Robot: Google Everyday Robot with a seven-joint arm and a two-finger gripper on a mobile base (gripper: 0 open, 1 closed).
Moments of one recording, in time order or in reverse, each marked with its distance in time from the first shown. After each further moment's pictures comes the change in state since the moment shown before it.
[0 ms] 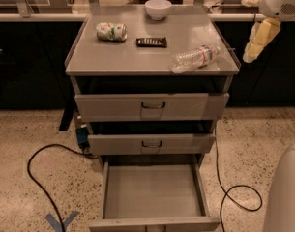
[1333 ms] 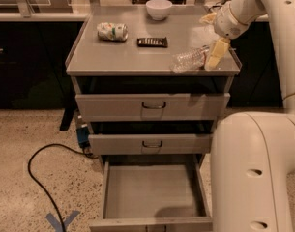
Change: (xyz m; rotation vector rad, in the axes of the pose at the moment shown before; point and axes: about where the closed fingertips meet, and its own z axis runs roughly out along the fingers) arm -0.033 -0.035 0.135 -0.059 -0.145 -0.114
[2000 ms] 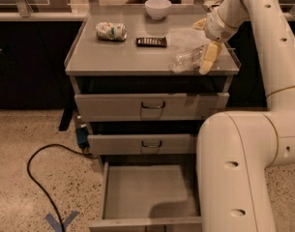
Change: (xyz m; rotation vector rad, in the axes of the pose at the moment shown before) arm -0.009 0.002 0.033 -0.067 0.031 -0.038
